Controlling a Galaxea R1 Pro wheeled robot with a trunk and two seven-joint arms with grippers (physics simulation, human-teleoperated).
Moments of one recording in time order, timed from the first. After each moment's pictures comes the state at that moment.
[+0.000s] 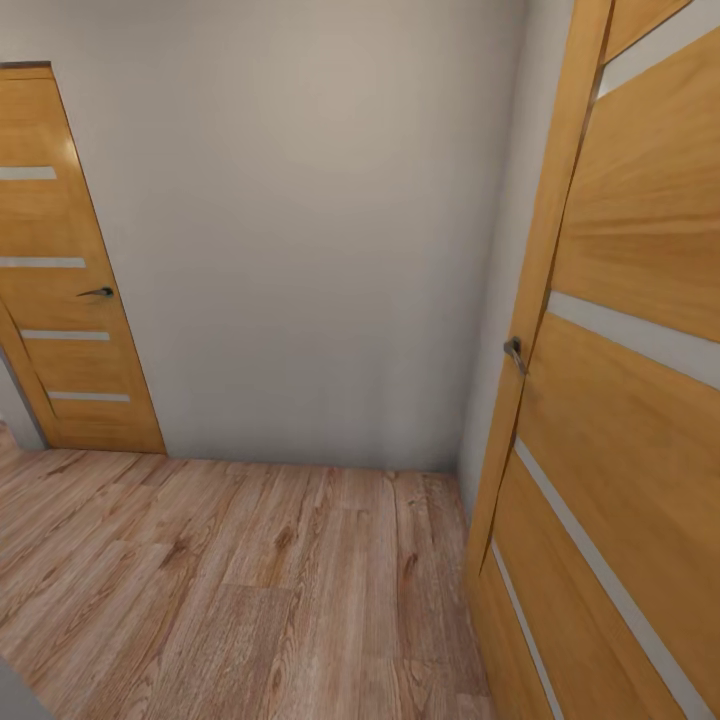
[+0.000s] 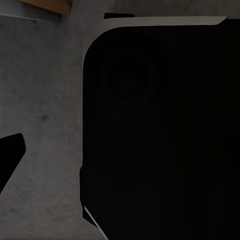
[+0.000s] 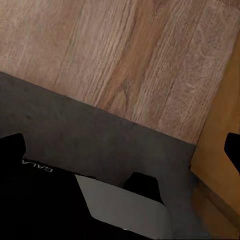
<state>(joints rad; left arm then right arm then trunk) 0.00 0.01 0.01 -0.05 0.04 -0.02 0.02 -0.30 0.12 0.56 0.01 -0.27 -0.10 -0.05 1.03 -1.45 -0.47</state>
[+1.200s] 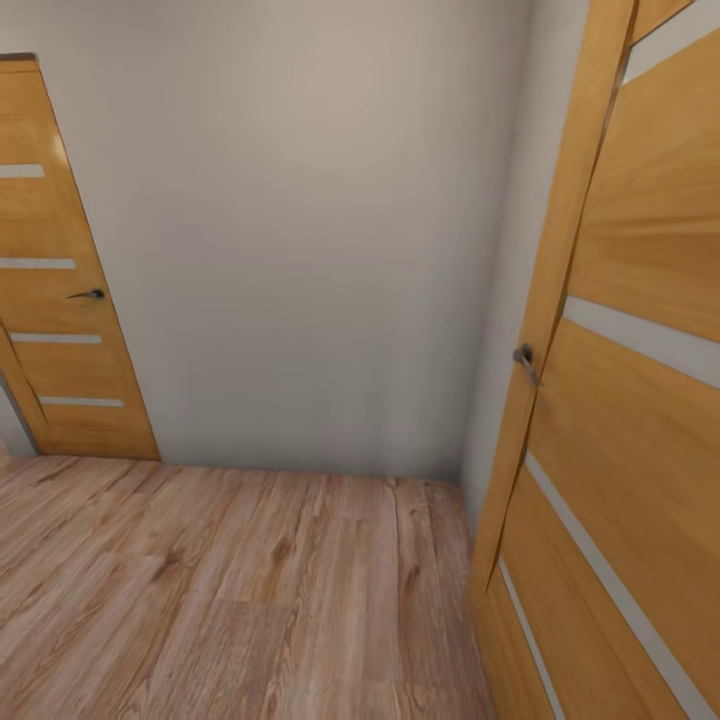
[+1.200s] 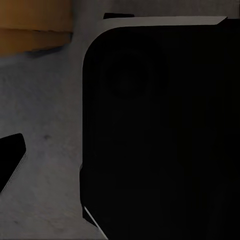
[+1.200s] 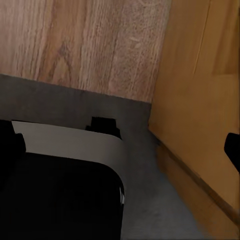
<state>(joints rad) 0.00 0.01 0.01 -0.05 0.04 -0.02 0.02 -0.18 -0.02 0.56 0.03 -0.43 -0.15 -0.05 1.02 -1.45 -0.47</state>
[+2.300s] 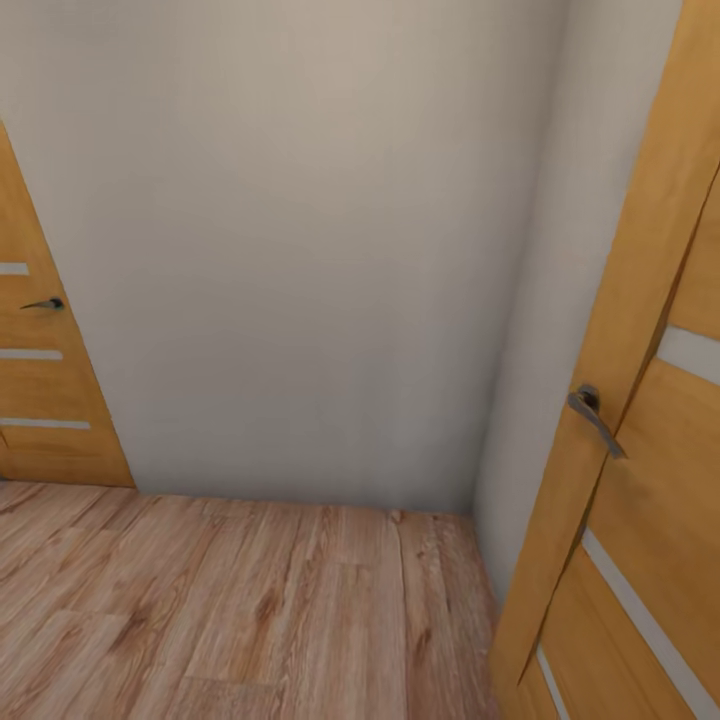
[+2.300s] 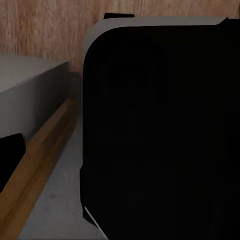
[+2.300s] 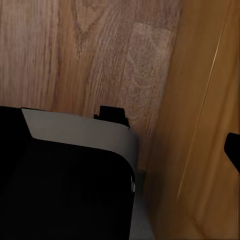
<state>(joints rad) 0.00 0.01 0.01 -0.05 0.04 -0.02 0.02 -0.18 0.00 0.56 0.03 -0.42 -0.11 -0.04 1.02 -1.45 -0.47</state>
